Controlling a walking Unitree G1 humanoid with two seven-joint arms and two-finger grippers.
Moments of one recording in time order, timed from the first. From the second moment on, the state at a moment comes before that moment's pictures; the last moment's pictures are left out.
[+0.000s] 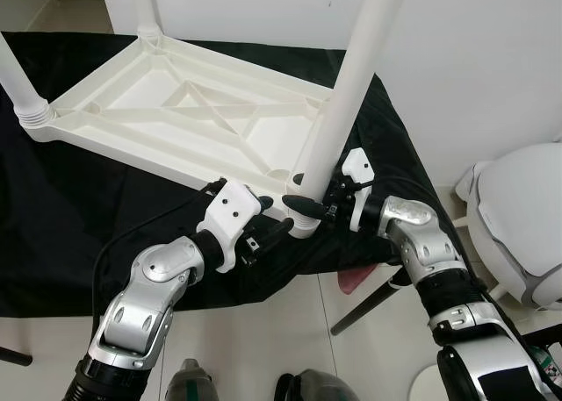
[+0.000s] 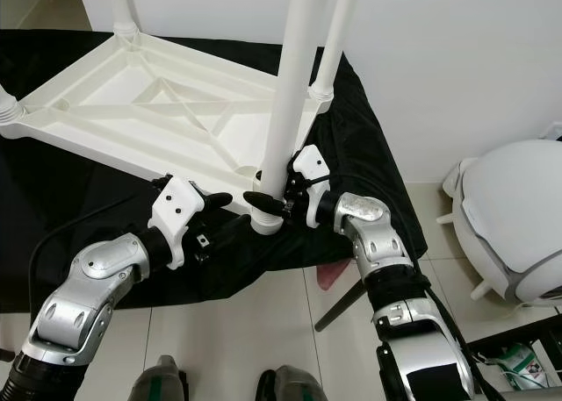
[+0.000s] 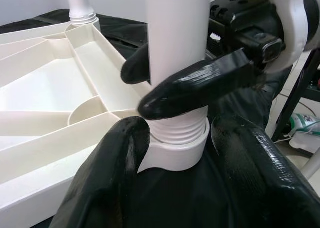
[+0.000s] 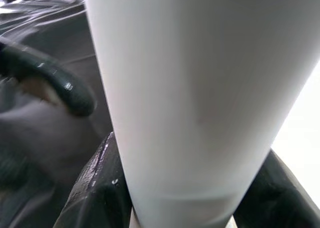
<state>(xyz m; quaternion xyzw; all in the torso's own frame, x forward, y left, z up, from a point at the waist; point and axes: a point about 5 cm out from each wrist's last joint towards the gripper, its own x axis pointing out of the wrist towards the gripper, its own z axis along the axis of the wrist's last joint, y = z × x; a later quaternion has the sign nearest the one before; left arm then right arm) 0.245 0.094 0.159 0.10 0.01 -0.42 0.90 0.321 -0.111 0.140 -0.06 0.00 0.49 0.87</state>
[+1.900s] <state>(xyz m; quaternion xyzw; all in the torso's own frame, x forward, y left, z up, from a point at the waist) 0.244 0.097 0.158 0.11 0.01 -0.42 0.90 0.320 -0.118 0.143 -0.06 0.03 0.51 0.86</state>
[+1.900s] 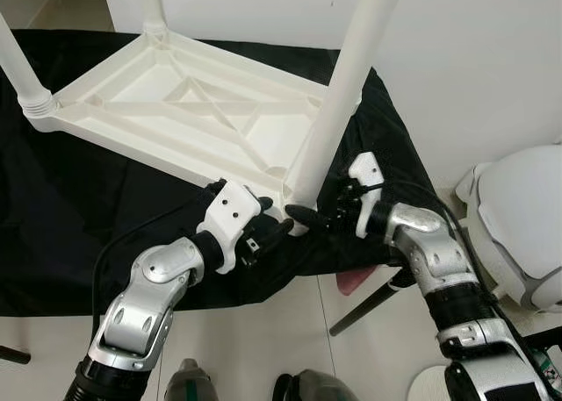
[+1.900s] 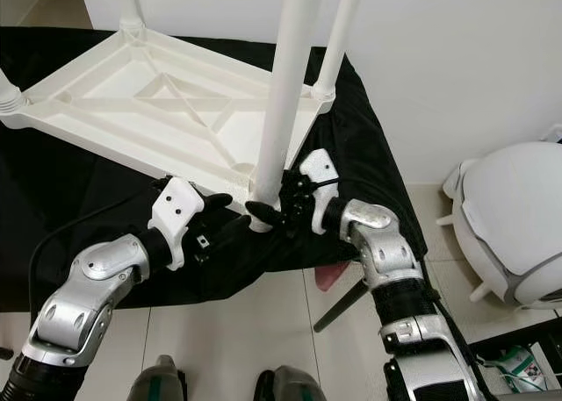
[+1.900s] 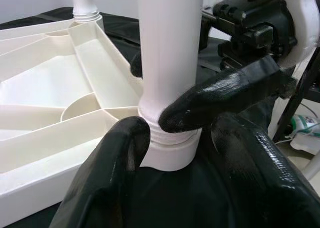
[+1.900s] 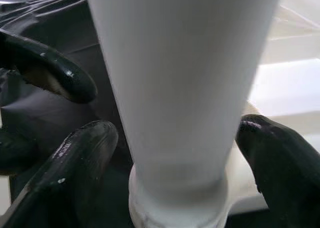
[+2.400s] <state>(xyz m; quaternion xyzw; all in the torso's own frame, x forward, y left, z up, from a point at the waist) 0.236 0.097 0.156 0.11 0.02 -0.43 0.90 0.333 -0.111 0.135 -0.07 0.03 0.54 0.84</state>
